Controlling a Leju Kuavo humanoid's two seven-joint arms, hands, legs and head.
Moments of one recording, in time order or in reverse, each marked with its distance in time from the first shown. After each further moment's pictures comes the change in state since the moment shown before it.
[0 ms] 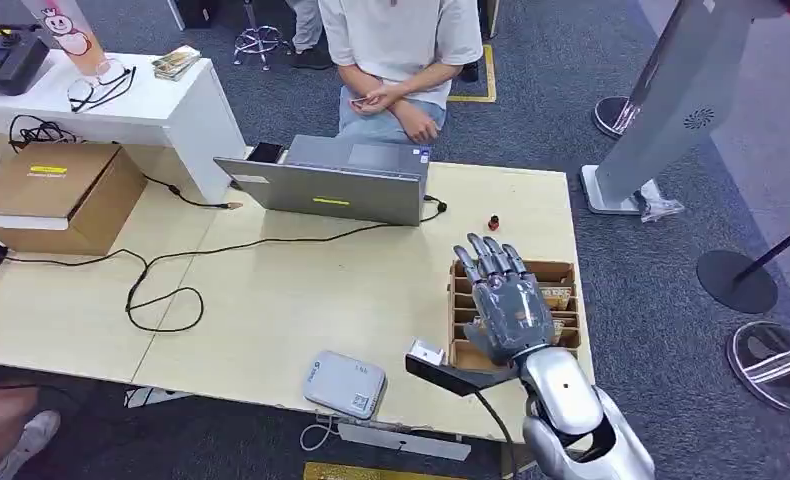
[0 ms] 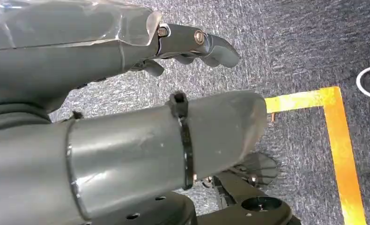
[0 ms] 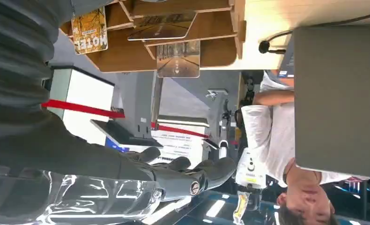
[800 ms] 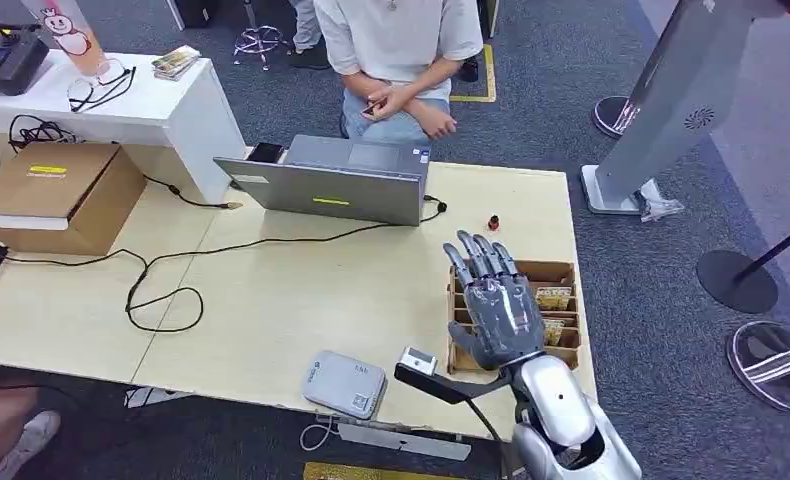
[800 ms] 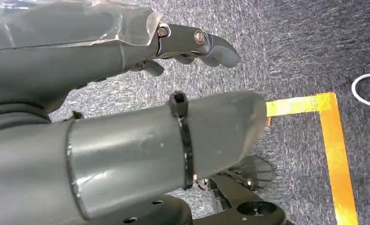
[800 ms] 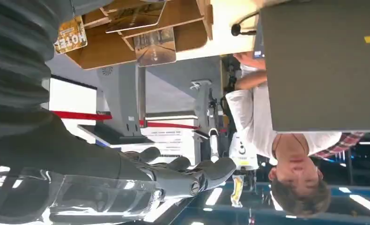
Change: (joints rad) left arm 0.002 0.000 0.000 0.000 0.019 0.016 -0.019; right arm 0.025 0.035 0.006 -0.001 -0.033 -0.118 -0.045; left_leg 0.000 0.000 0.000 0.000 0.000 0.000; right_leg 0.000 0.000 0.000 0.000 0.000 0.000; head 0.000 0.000
